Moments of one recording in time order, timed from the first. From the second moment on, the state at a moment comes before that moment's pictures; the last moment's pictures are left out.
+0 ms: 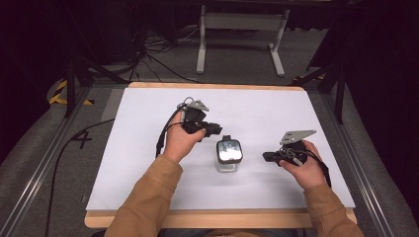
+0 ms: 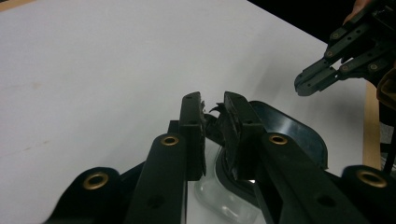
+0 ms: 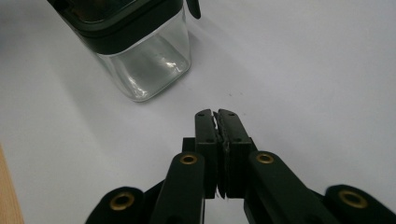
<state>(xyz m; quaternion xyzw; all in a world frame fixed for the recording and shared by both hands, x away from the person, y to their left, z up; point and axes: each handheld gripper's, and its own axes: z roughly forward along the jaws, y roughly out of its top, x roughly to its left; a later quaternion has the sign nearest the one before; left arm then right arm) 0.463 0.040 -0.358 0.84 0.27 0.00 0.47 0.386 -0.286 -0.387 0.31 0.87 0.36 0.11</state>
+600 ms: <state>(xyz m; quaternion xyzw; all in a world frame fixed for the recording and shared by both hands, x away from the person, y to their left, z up) 0.473 0.020 -0.372 0.84 0.28 -0.05 0.46 0.384 -0.284 -0.384 0.30 0.87 0.37 0.10</state>
